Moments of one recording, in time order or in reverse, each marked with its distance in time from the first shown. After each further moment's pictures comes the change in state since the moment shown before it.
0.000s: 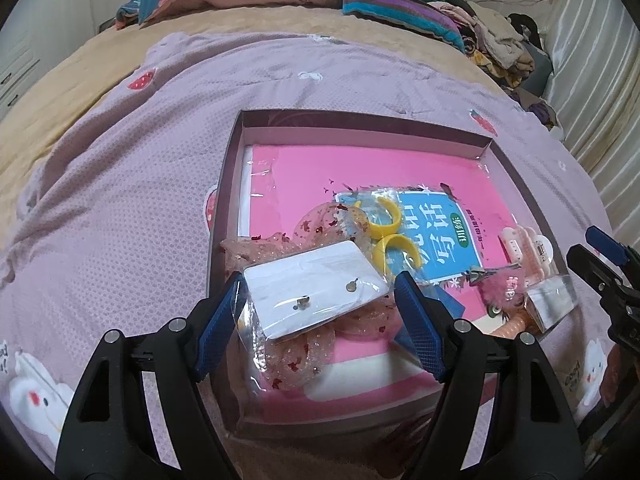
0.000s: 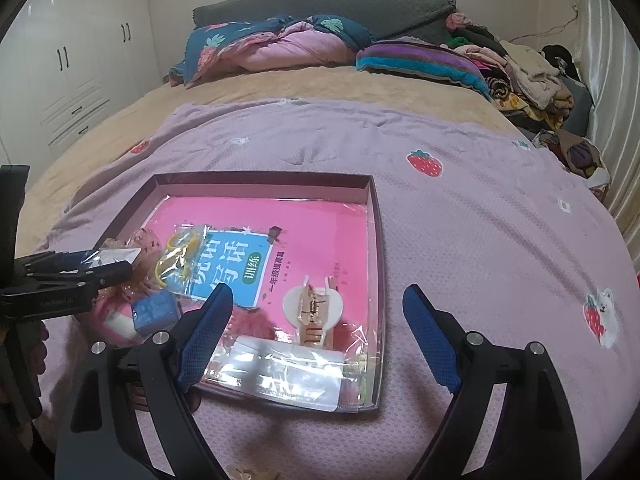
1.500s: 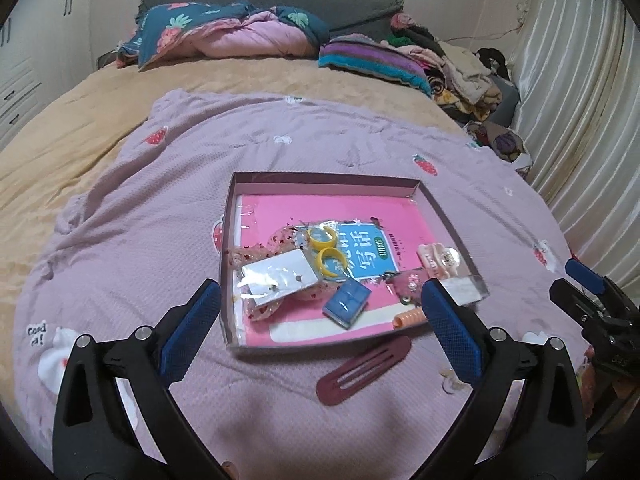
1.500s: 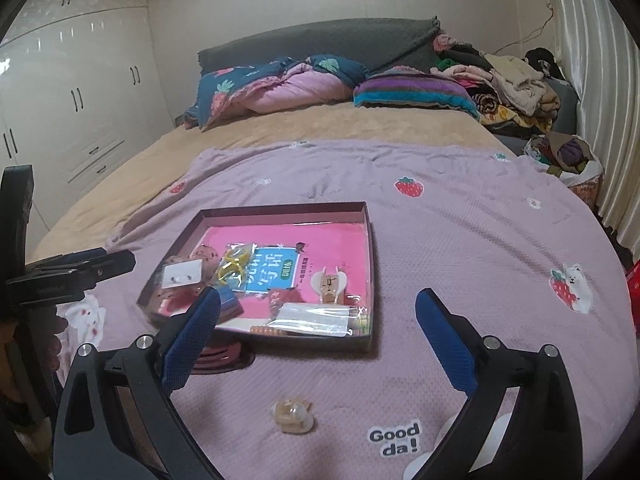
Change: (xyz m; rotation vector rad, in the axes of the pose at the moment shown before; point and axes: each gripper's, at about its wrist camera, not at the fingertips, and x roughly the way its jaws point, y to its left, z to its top) left arm -0.116 -0.026 -0.019 0.014 -0.170 -0.066; right arm -0.122 -0.001 -0.027 0.066 -0.134 0.053
